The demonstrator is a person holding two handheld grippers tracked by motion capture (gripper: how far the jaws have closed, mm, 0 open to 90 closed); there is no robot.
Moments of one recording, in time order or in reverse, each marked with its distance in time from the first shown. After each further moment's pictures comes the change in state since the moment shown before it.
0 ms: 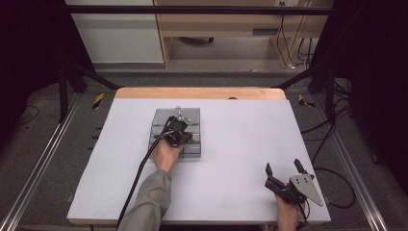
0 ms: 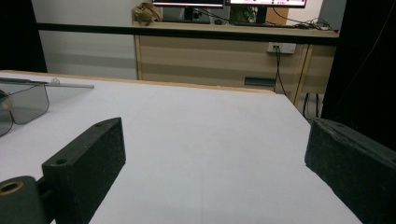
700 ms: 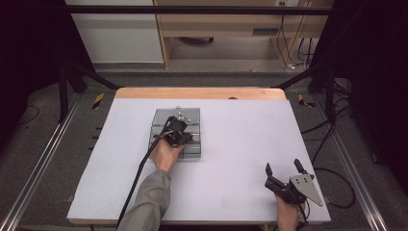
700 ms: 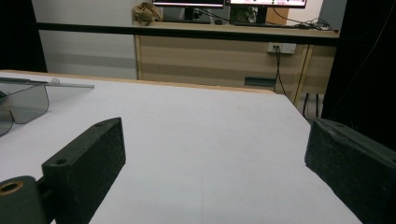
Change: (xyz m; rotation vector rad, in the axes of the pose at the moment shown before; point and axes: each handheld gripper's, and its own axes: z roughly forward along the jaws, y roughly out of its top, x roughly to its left) left arm 0.002 -0.001 0.001 0.006 -0.019 -0.013; right arm 0.000 0.000 0.000 0.000 0.001 -0.001
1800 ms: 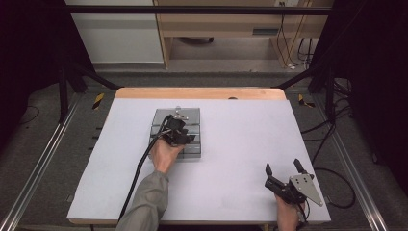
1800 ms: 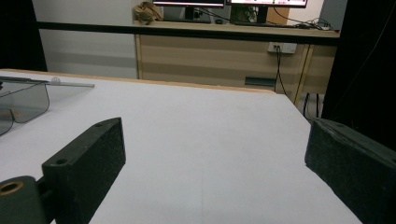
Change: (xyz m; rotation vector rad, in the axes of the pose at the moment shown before) left arm 0.000 0.002 -0.014 -0.074 -0.017 -0.033; right arm 0.000 0.000 0.000 0.002 0.001 -0.003
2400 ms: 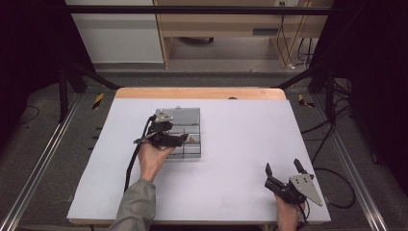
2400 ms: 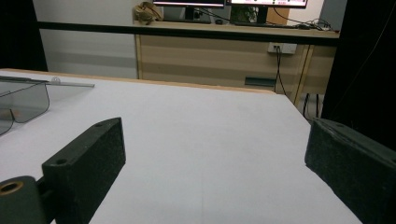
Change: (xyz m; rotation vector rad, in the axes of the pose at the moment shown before) left arm 0.007 -0.018 -0.054 -0.160 0.059 -0.014; right arm 0.000 0.000 0.000 -0.001 0.001 -0.002
